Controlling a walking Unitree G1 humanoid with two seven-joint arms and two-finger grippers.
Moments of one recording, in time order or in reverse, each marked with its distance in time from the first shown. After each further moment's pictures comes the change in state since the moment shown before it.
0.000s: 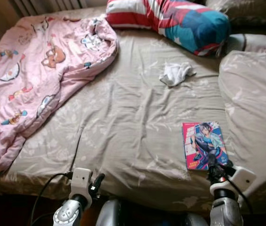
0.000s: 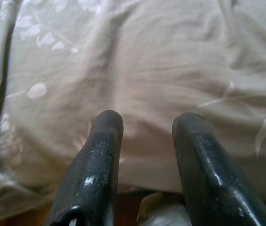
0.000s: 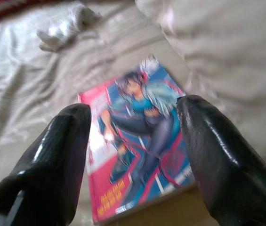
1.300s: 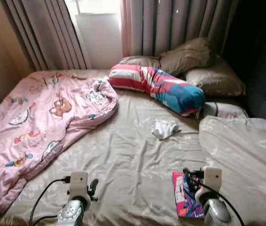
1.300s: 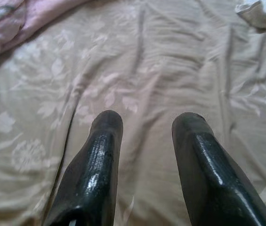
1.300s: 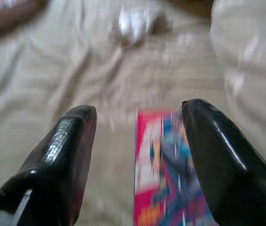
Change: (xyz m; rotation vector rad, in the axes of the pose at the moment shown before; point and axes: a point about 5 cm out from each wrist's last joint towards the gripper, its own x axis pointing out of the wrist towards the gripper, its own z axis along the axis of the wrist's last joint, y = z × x) left arm 0.001 0.012 -0.034 -0.094 0.211 0.196; right arm -0.027 -0.005 -0.062 -0.226 0.529 0.120
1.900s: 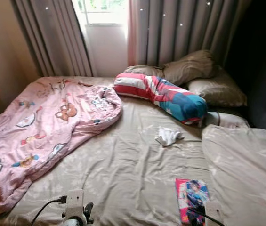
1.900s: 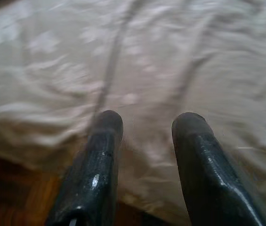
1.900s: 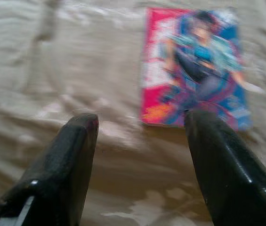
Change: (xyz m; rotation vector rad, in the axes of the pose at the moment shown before) left arm -0.018 0.016 -0.043 -0.009 0.196 0.076; right arm -0.034 -0.019 -0.066 -0.015 0.346 -0.068
